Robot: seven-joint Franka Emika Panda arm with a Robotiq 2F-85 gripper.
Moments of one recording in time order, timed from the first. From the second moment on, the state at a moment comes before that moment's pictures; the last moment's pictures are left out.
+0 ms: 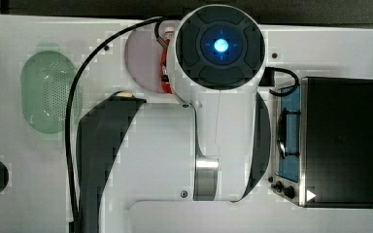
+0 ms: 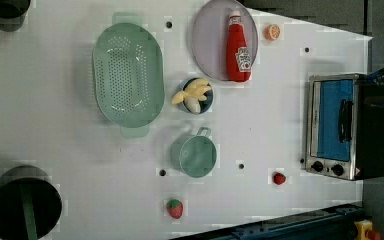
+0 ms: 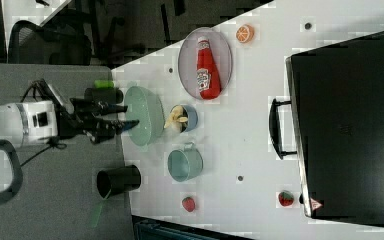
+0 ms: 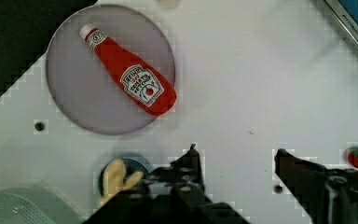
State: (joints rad) arm -0.03 -0.03 0.02 -1.79 0.01 0.20 -0.04
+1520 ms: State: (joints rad) arm -0.09 0.26 0.13 -1.97 0.02 0.56 -0.06
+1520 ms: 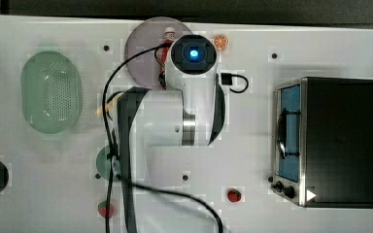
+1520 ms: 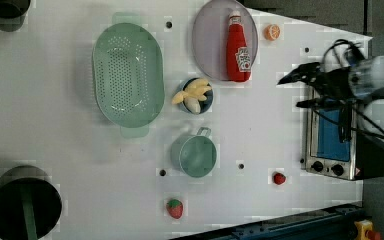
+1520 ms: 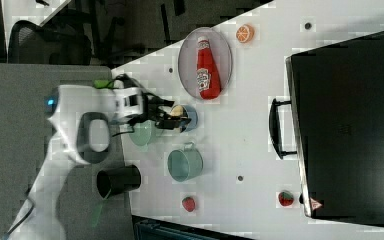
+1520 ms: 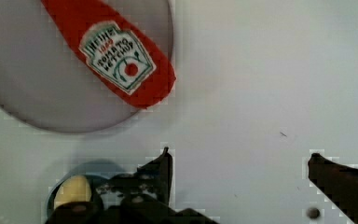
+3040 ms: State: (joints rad) arm -0.06 0.84 0.15 -1.59 -0.07 0.83 -0.70
